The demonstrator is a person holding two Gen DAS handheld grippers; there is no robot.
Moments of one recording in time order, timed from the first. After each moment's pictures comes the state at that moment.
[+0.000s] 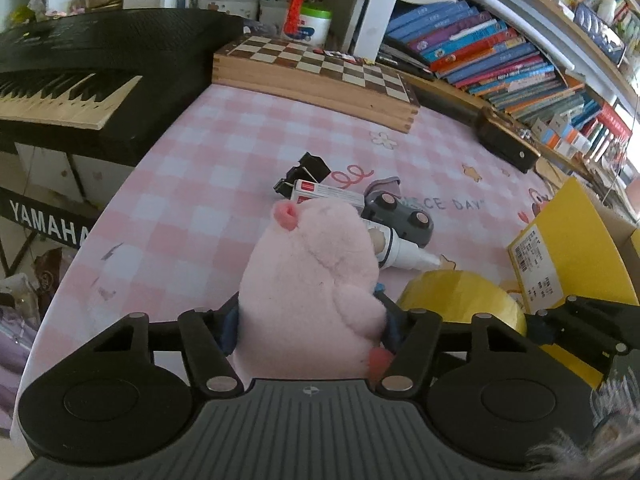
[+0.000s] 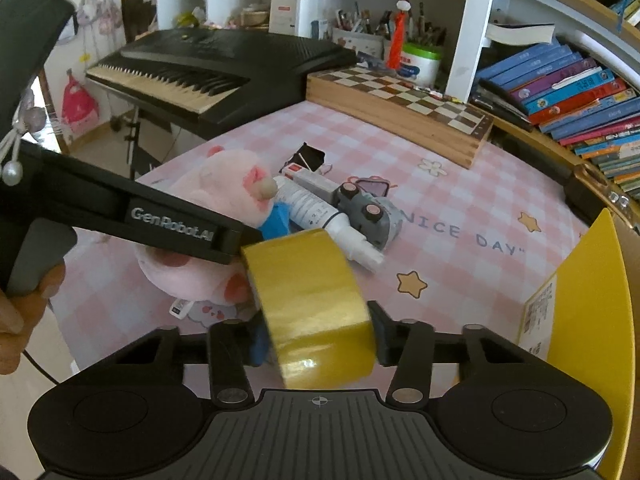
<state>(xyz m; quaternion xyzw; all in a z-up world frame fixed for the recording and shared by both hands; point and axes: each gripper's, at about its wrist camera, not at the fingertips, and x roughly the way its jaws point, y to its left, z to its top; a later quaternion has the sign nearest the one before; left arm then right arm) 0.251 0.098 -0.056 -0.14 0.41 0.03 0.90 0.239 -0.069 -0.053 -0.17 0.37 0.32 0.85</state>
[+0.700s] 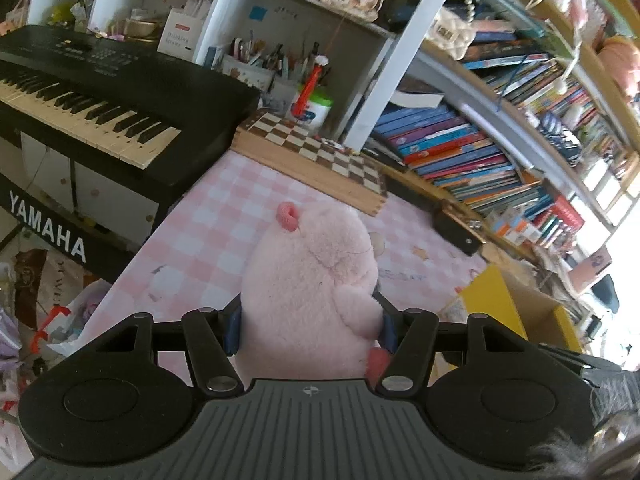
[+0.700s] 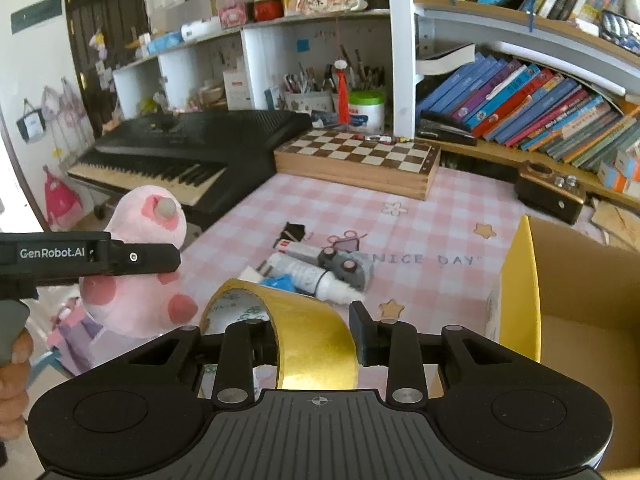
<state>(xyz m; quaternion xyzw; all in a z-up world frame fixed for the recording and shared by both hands) 0.162 0.130 0.014 -0.22 0.31 0.02 0.92 0.196 -0.099 0.017 -0.04 0.34 0.27 0.90</state>
